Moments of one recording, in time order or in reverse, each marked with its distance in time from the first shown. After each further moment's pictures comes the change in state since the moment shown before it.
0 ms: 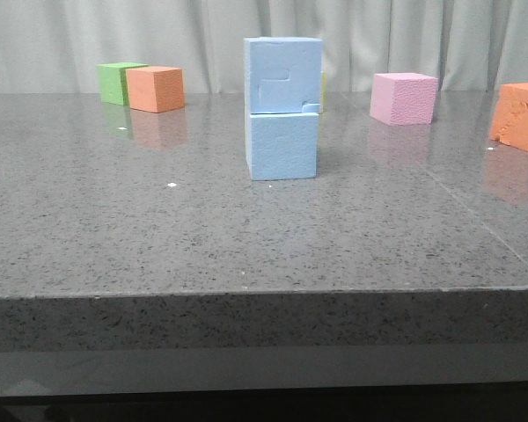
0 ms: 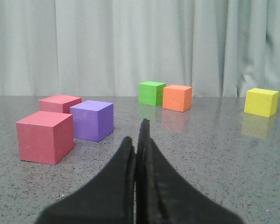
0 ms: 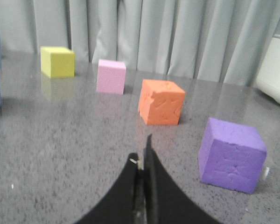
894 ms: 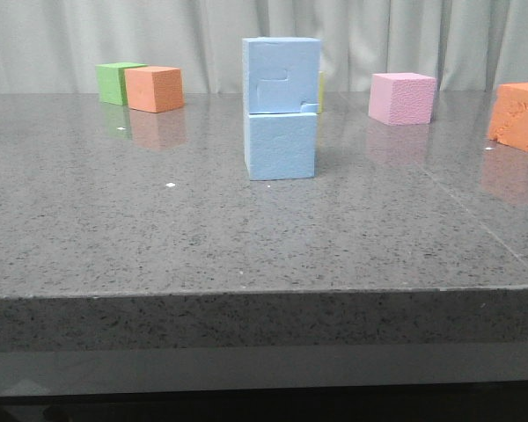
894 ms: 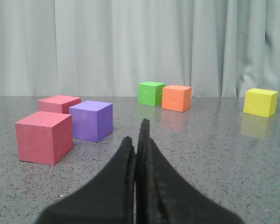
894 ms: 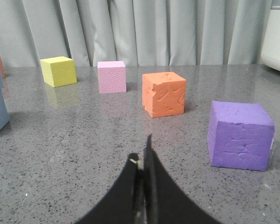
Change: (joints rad) left arm 0.000 0.000 0.000 0.000 0.000 0.000; right arm 0.000 -0.002 0.000 -0.165 0.032 0.303
